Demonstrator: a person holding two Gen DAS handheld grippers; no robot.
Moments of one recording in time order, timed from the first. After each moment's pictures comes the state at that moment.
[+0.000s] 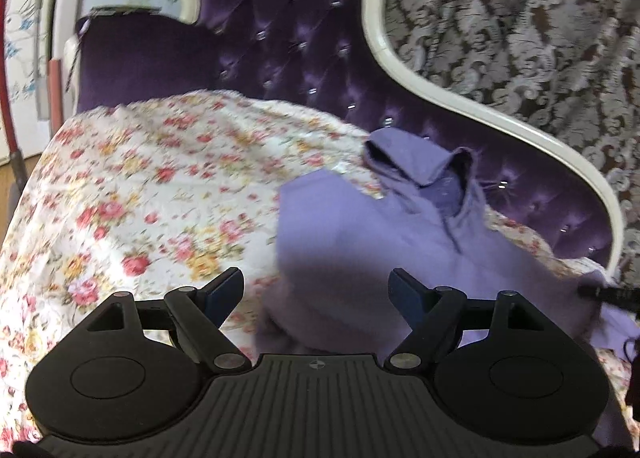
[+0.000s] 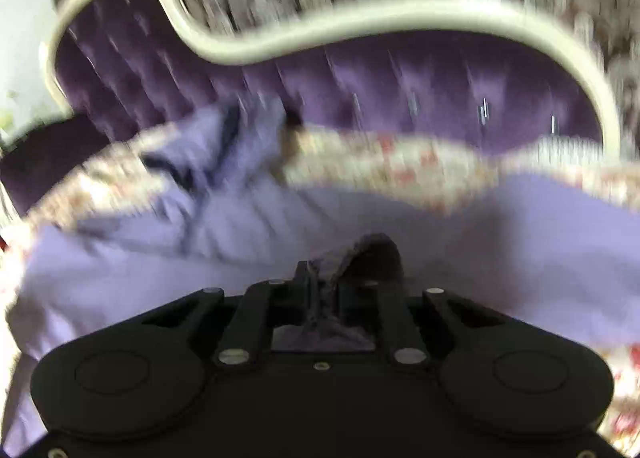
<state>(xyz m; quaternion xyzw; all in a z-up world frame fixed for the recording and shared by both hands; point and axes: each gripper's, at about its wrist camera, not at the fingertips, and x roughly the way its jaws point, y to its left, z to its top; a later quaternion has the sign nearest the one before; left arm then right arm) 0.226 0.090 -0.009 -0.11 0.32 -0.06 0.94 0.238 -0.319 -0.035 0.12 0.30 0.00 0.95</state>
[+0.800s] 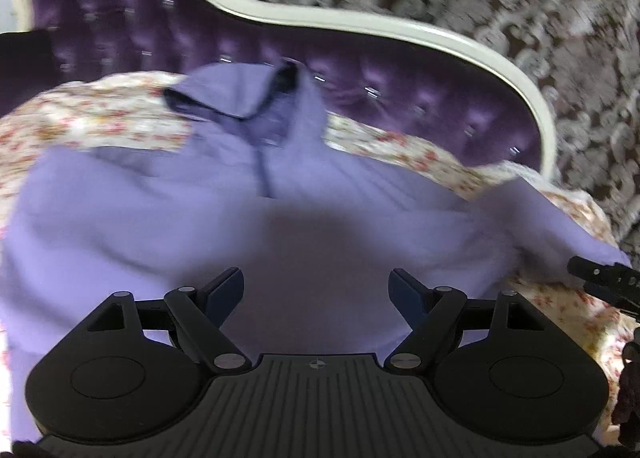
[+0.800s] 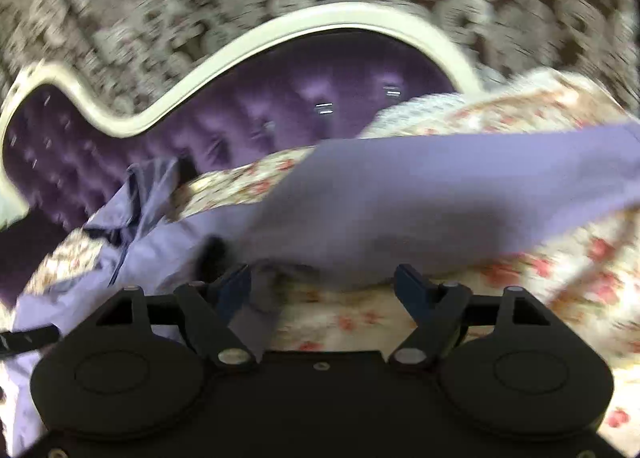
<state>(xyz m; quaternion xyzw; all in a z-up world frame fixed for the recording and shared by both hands) 0.253 -0.103 -0.027 -0.02 0.38 -0.19 0.90 0.151 -0.445 -0.069 0.25 0.28 -0.10 0.92</state>
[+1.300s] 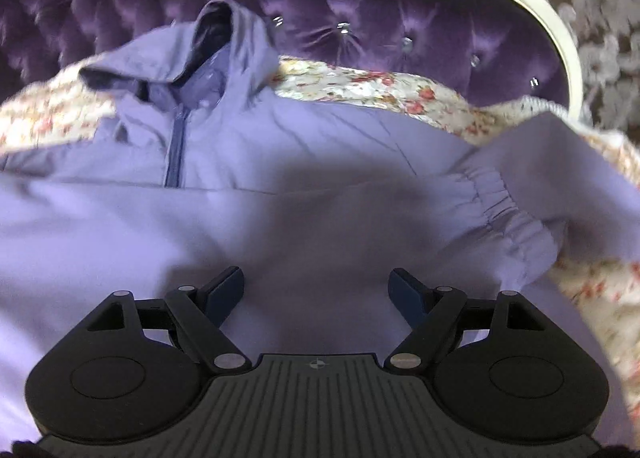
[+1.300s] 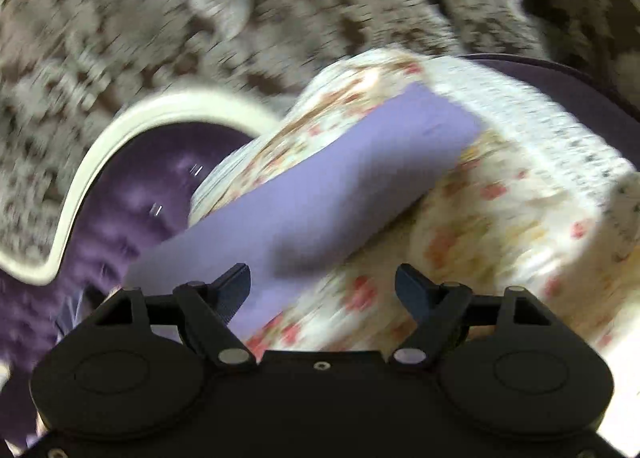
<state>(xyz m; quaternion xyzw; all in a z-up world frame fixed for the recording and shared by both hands) 0.294 -0.185 -0.087 0.06 0.42 -0.17 0.89 0.080 -0.596 -0.109 0.42 0.23 -0.24 0.85</state>
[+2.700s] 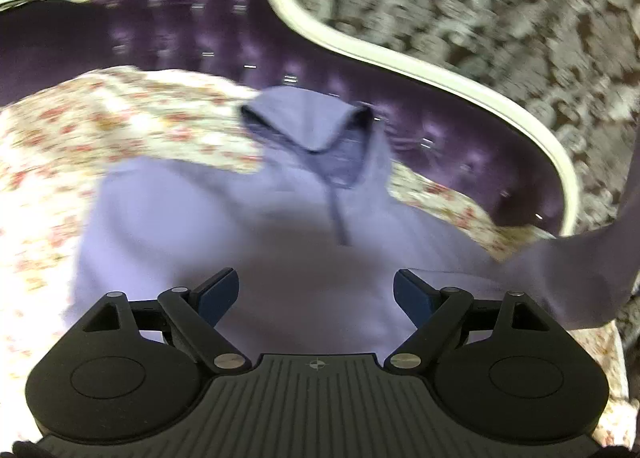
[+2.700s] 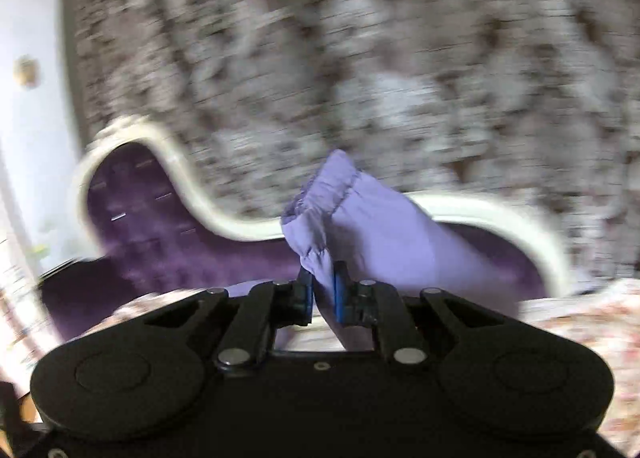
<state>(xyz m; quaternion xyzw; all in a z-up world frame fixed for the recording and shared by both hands) 0.277 -0.006 -0.010 -0.11 0.37 -0.13 0.91 0.212 -0.377 0.119 0.15 0.16 0.01 0.97</state>
